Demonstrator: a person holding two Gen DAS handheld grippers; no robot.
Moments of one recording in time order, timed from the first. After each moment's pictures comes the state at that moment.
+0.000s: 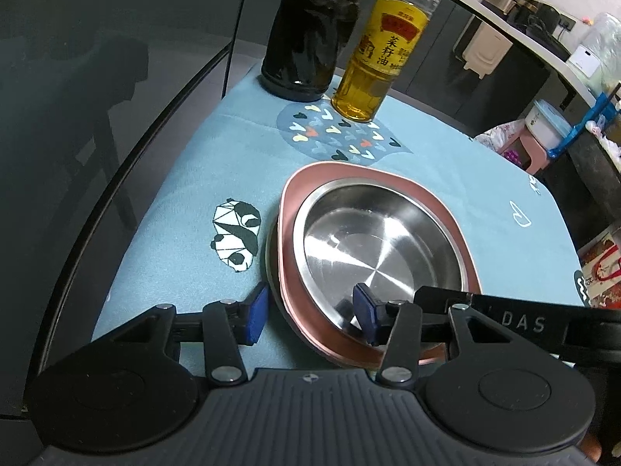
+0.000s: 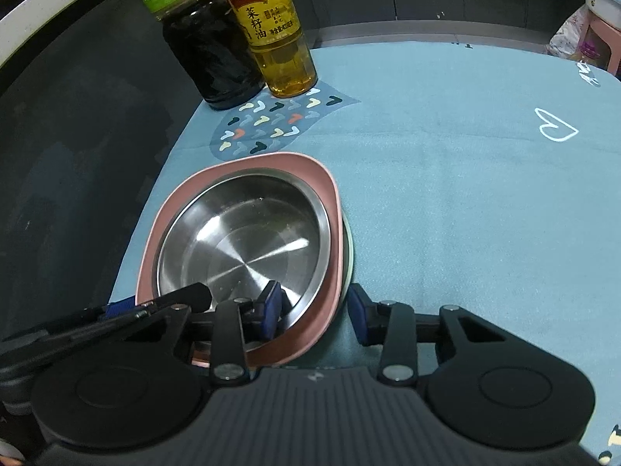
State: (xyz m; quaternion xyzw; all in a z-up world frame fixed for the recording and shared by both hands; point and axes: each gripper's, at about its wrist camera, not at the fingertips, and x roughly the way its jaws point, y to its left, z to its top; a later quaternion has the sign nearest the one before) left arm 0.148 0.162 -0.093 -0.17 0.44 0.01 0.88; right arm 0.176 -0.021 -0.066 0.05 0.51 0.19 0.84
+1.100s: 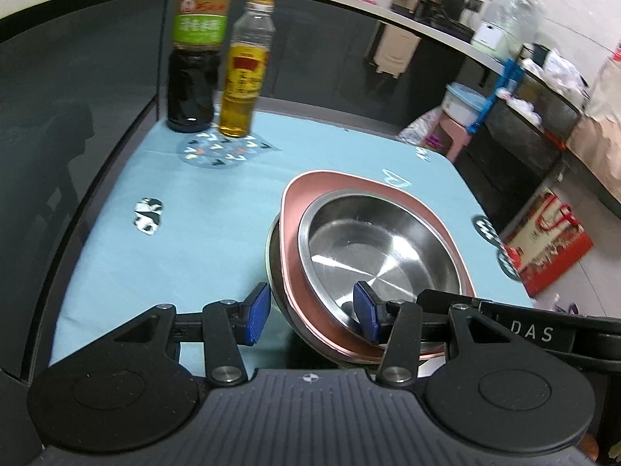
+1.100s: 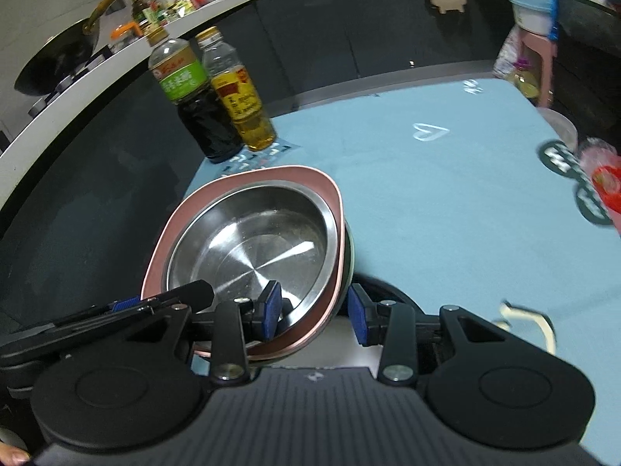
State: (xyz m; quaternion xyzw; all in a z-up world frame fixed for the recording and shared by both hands) left arm 0.041 0.068 -0.023 -0.11 0.38 -0.08 0.91; right arm 0.051 -0.126 -0.006 0.12 0.43 0.16 0.88
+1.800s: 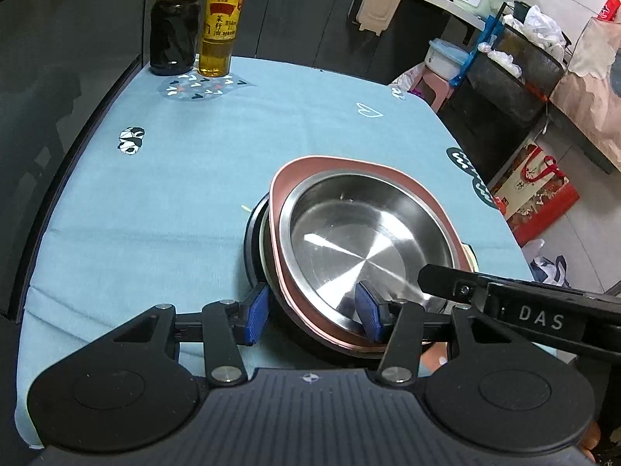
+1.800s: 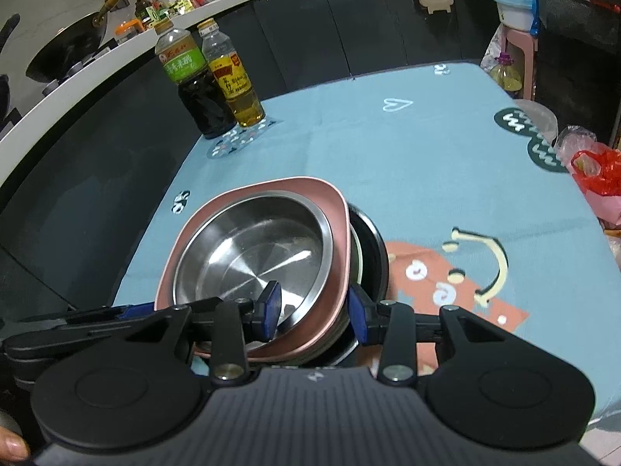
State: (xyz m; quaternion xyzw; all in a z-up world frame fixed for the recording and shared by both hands) left arm -0.010 0.046 -0.044 -0.10 0.43 -0.10 0.89; right arm -0.010 -0.154 -0.022 0.11 0.42 0.16 0.89
